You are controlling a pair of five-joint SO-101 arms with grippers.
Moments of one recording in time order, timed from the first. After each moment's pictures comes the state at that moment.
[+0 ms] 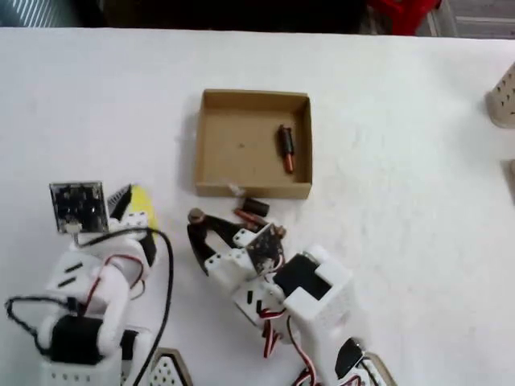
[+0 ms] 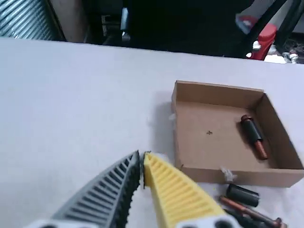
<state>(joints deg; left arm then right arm) -1.1 -91.3 66.9 58.6 10.8 -48.2 25.3 80.4 -91.3 -6.4</state>
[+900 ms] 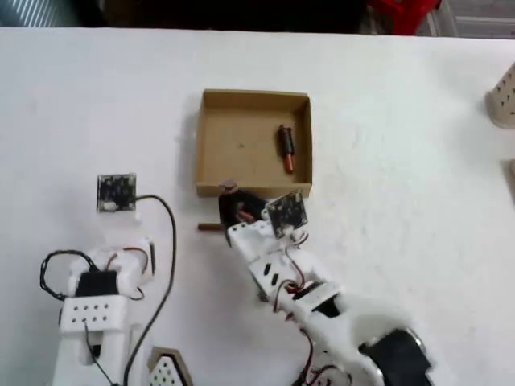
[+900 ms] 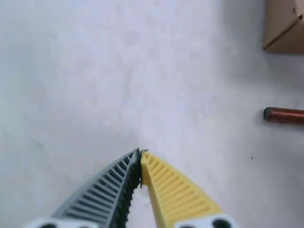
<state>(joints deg) -11.1 -62.3 84.6 47.3 2.9 -36.2 -20.9 86.5 -42.3 -6.4</state>
